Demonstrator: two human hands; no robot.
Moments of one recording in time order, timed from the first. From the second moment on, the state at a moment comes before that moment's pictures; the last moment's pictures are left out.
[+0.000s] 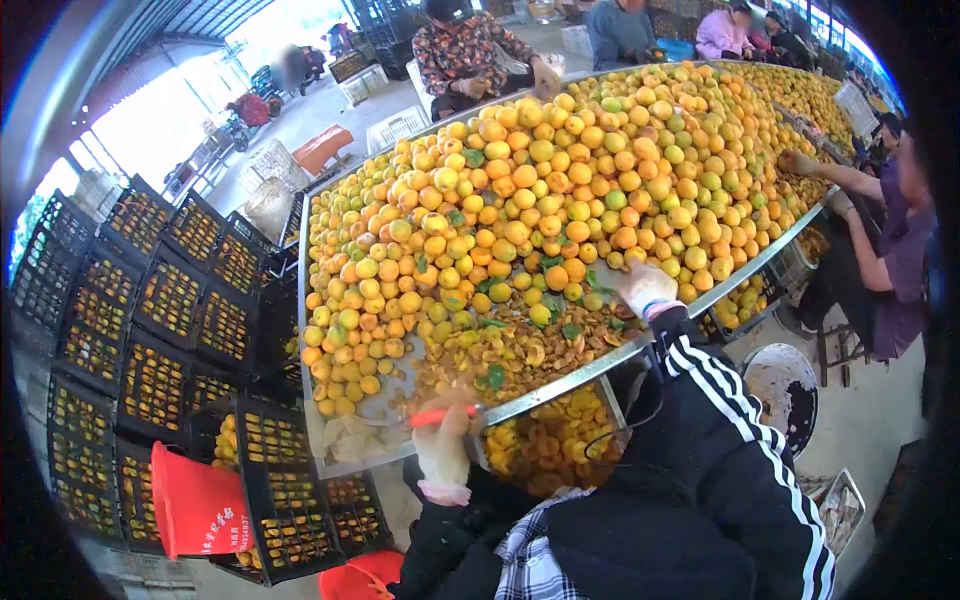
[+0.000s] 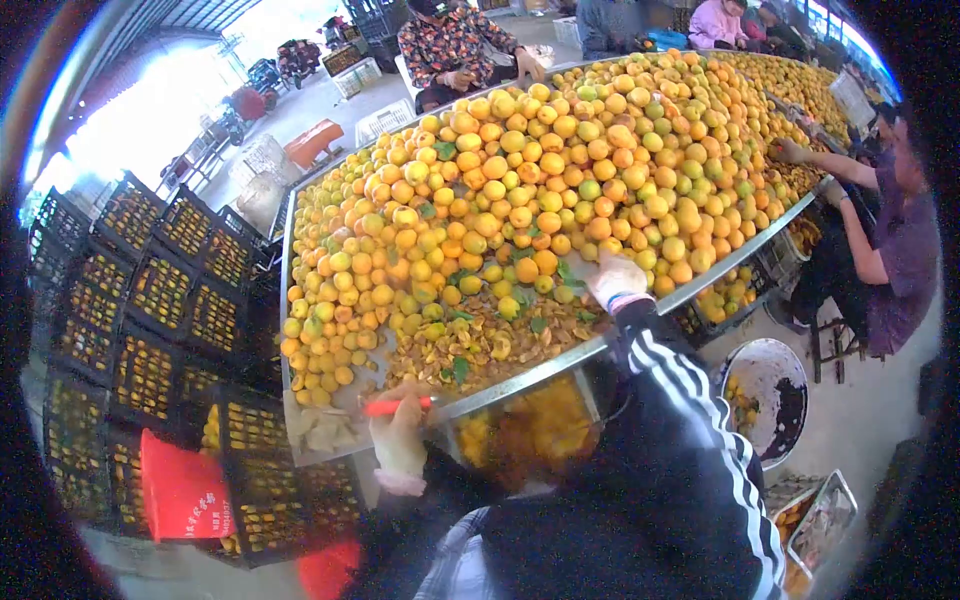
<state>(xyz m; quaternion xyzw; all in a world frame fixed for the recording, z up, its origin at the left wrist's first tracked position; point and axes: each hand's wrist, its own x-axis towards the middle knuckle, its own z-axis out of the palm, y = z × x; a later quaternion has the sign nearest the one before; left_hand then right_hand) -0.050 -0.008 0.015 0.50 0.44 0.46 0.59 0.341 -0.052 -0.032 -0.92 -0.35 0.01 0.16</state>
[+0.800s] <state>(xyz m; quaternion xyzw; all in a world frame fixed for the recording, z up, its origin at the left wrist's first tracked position) -0.003 -0.038 0.059 0.67 0.31 0.21 0.64 0.200 -0.044 -0.013 -0.31 -0.20 0.56 0.74</state>
